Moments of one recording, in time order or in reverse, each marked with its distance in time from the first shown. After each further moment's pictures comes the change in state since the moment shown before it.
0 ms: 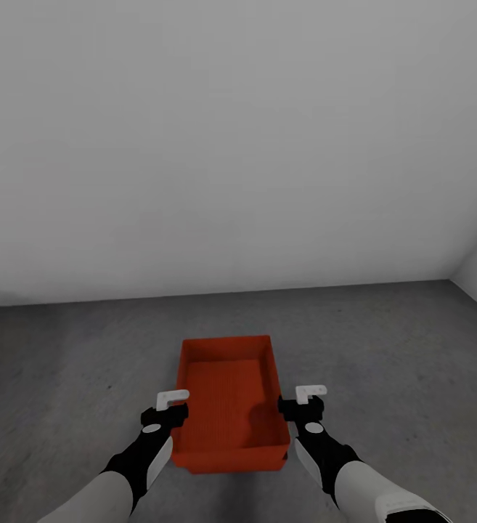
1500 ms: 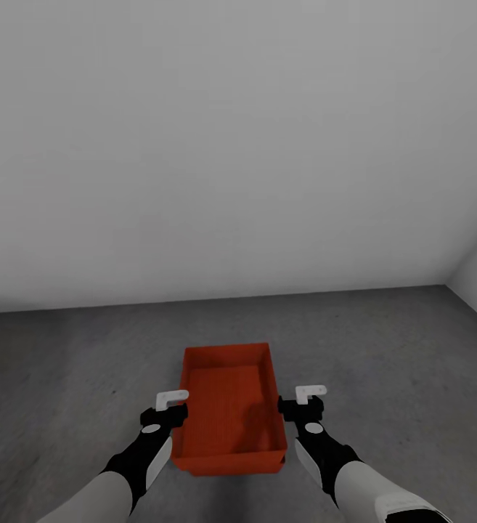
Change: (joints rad) left arm 0.000 0.002 0.001 0.002 -0.001 0.000 0.000; right arm 0.000 0.000 0.001 0.001 0.002 0.006 0.001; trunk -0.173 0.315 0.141
